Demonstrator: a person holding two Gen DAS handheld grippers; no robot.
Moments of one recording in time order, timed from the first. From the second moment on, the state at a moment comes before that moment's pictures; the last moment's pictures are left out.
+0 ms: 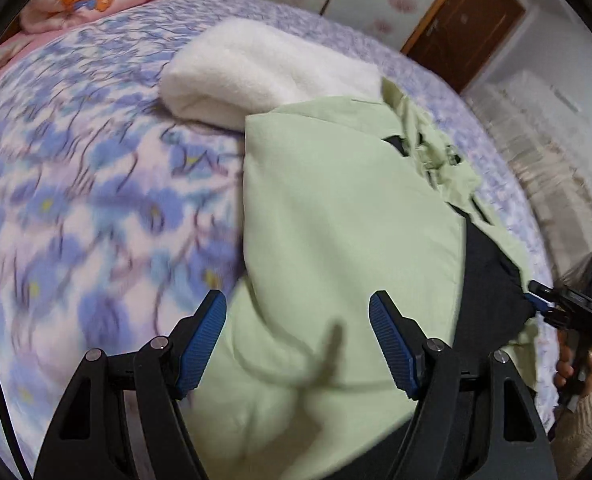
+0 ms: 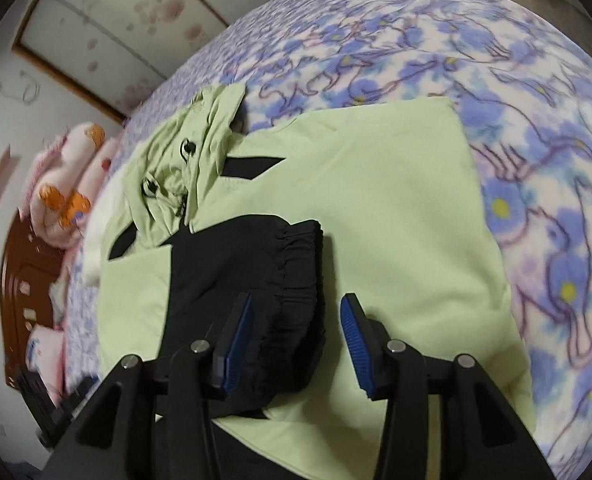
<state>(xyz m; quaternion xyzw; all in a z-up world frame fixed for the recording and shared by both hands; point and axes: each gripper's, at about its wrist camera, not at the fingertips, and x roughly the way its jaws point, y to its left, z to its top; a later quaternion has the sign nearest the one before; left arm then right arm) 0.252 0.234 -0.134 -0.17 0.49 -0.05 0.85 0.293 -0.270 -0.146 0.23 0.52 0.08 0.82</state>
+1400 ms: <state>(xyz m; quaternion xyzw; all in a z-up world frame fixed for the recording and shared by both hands) 0.284 0.216 -0.107 -0.16 0.44 -0.03 0.88 0.269 -0.241 -0.112 0.10 0.43 0.07 0.89</state>
